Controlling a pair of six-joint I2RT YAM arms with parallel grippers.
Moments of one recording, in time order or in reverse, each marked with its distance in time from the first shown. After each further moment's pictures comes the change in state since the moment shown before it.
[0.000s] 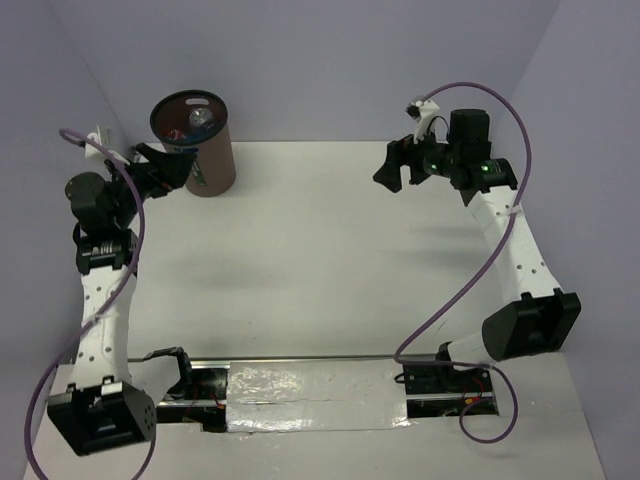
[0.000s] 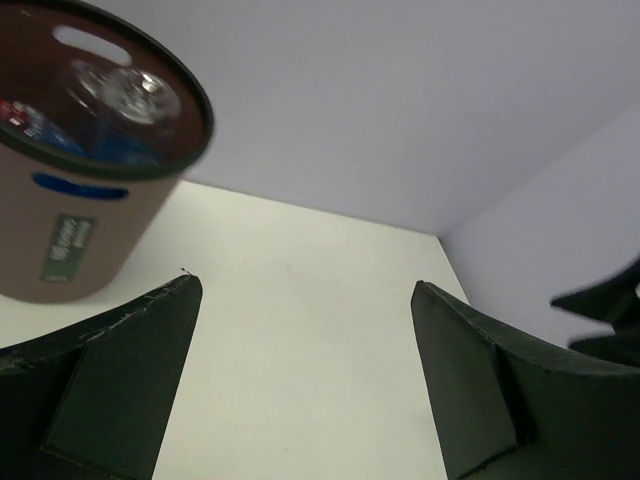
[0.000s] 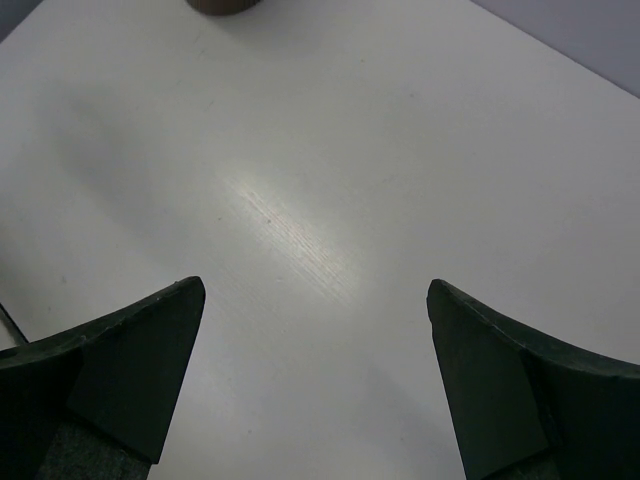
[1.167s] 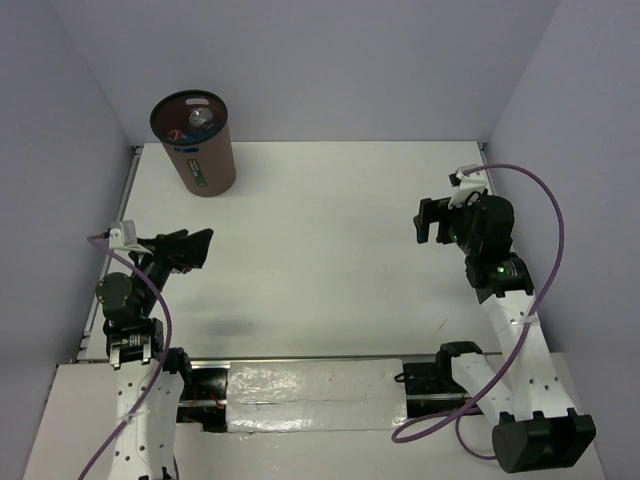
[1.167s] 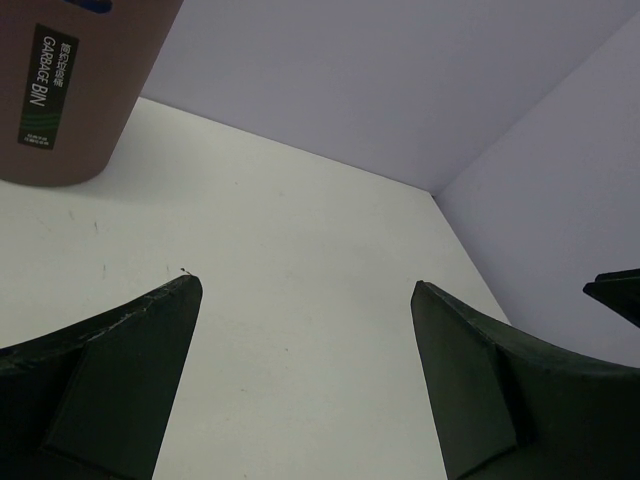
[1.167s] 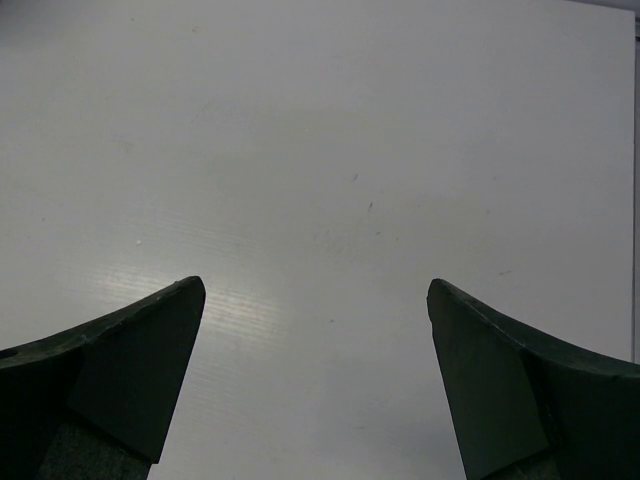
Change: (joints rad) left arm -0.015 -0.683 -0.641 0.024 0.014 -0.017; right arm -0.087 -0.607 -0.649 0.216 0.454 0.130
